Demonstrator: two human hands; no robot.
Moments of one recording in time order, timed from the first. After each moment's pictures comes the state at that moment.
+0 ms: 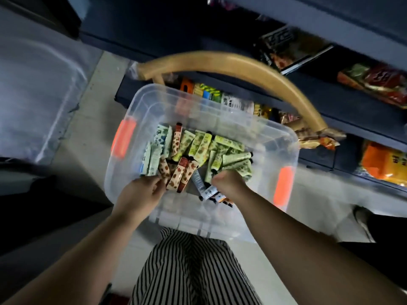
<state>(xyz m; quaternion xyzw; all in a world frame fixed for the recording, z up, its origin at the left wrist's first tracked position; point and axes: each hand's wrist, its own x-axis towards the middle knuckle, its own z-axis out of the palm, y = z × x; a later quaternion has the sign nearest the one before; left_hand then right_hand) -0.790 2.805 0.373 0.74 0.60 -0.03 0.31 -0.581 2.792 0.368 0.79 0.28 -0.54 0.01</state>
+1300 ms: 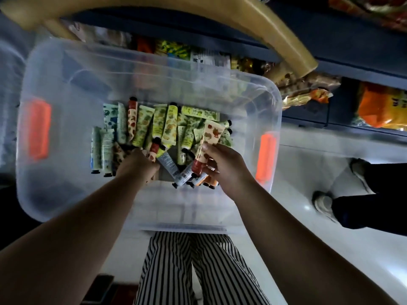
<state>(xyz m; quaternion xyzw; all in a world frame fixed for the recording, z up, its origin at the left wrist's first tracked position) -0.702 2.827 0.266 0.57 0.70 -0.21 0.38 -0.535 2.756 0.333 0.69 0.00 -0.62 -0.38</state>
